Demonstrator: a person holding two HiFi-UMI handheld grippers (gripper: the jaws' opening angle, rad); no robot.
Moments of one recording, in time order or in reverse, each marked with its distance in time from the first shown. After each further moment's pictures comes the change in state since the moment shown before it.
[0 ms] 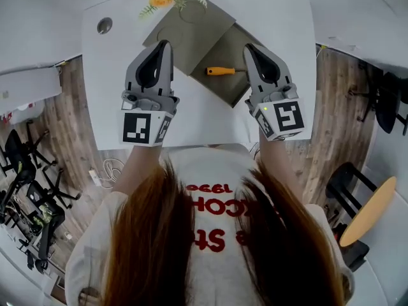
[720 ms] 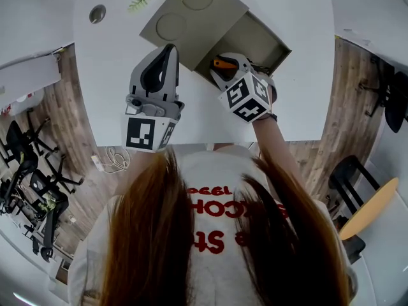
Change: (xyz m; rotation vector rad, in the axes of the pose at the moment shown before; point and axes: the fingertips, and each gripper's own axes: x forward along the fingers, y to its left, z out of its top) left arm -0.005 -0.002 -0.054 -0.054 0.111 -0.010; right arm 0.047 0.084 -0.187 -0.311 0.688 0.420
